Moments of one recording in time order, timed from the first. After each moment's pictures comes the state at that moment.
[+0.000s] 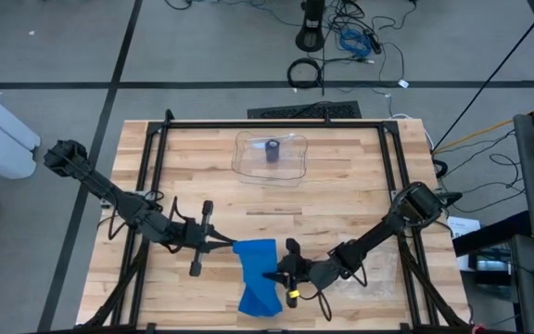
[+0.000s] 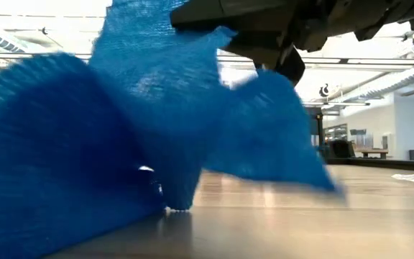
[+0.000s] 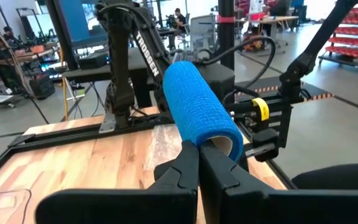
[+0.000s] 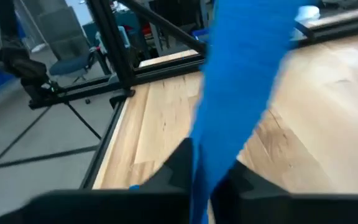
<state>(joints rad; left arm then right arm) -0.58 1.11 0.69 0.34 -0.42 0.08 0.58 1.98 0.97 0.78 0.54 0.41</state>
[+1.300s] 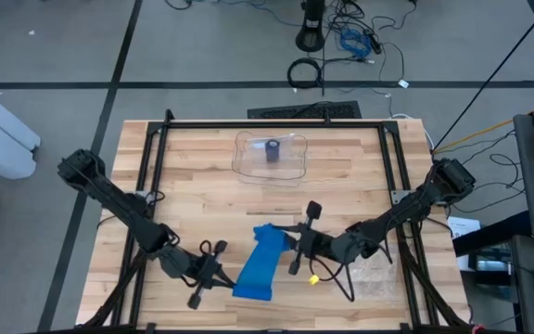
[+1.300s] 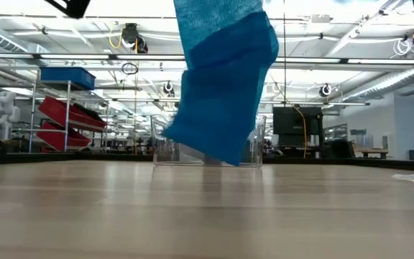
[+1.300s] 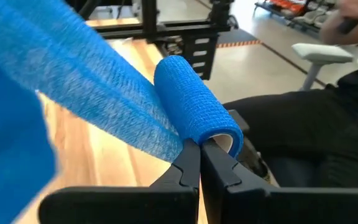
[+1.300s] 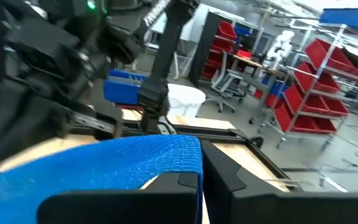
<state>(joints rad) -0.71 1.40 0.69 0.36 -0.25 -0.18 0.52 1.63 0.97 0.64 0.87 -0.20</state>
